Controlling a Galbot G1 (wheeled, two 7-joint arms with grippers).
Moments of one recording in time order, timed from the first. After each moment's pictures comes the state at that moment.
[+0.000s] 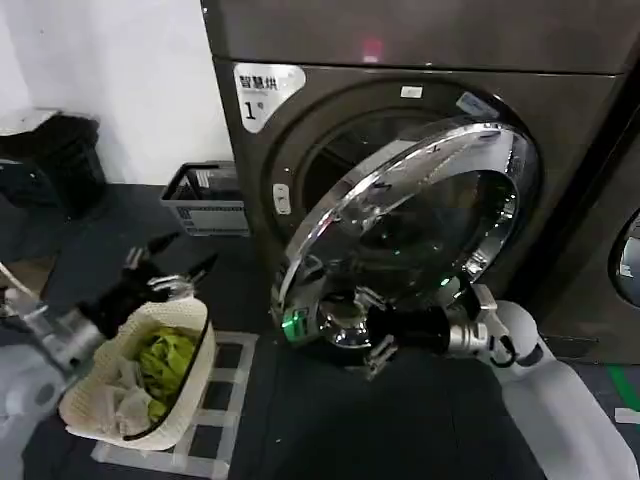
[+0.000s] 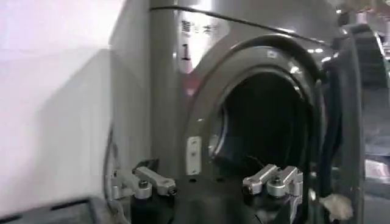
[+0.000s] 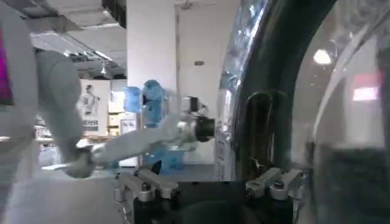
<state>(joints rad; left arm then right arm) 1.28 -0.72 -0.74 -2.08 -0.92 0.23 0.43 -0.86 0.95 0.26 1.80 0.80 -0.18 -1.29</state>
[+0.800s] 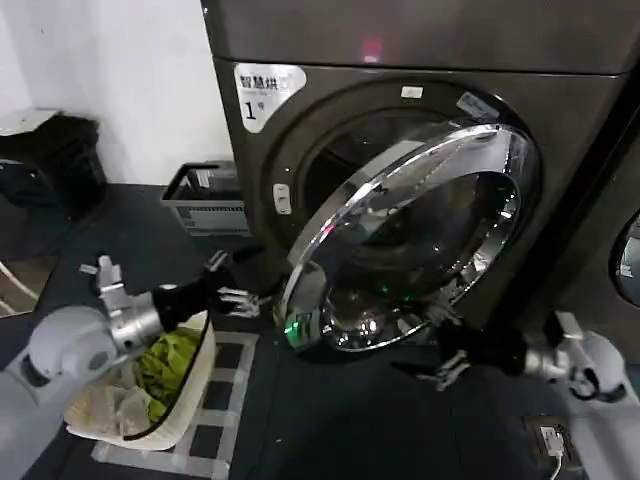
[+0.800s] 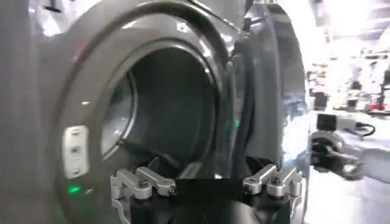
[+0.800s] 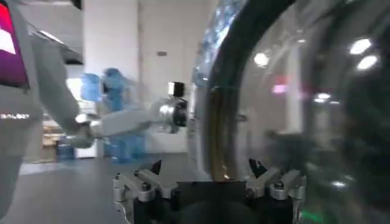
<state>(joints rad) 0.98 -0.60 -0.33 -2.06 -1.01 0.27 0.52 -1.18 0.96 0.75 1.83 0.73 -0.16 -1.31</state>
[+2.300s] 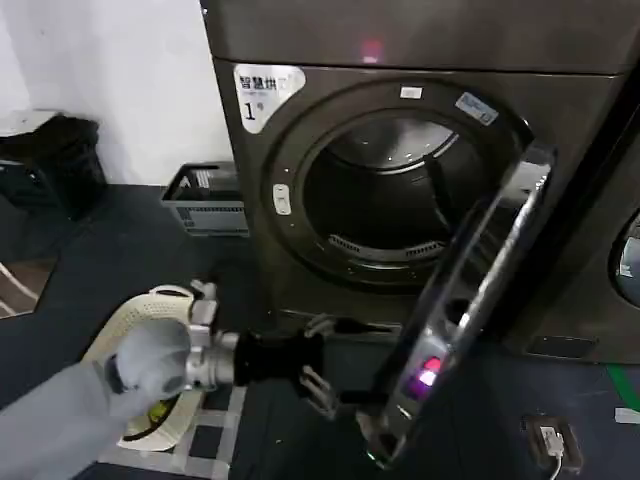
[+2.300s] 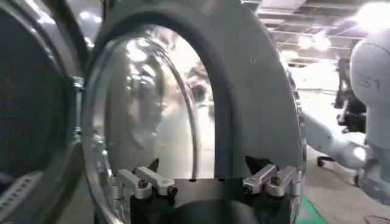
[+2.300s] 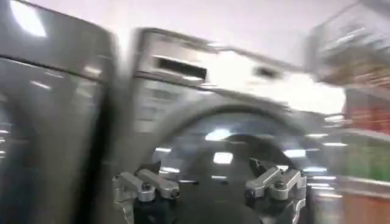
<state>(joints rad) 0.63 -0.65 0.24 -2.12 -1.00 0.23 0.68 -1.61 1.14 1.84 2.01 0.68 -0.21 -0.22</state>
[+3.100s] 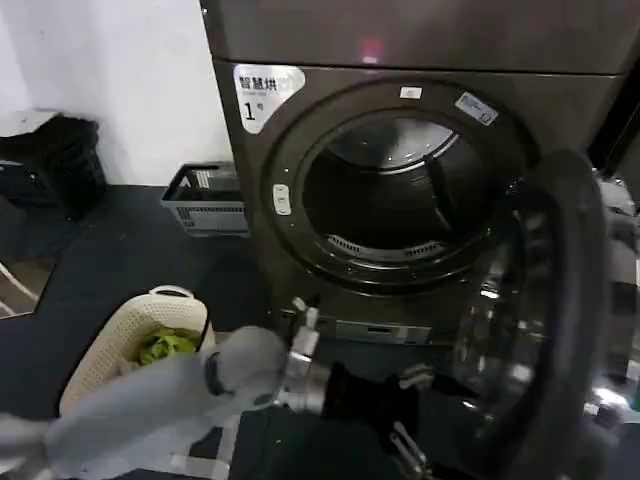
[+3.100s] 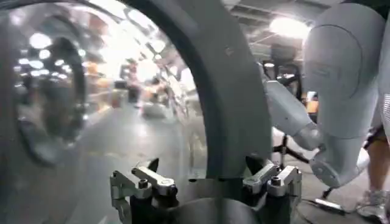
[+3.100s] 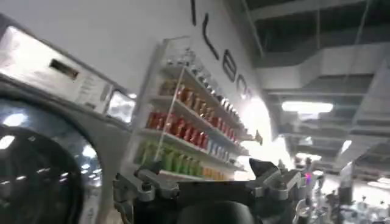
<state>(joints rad) 0.35 -0.91 0.64 -2.03 -0.96 0.18 0.67 -1.72 1.17 2.22 1.98 0.57 -0.29 -0.10</state>
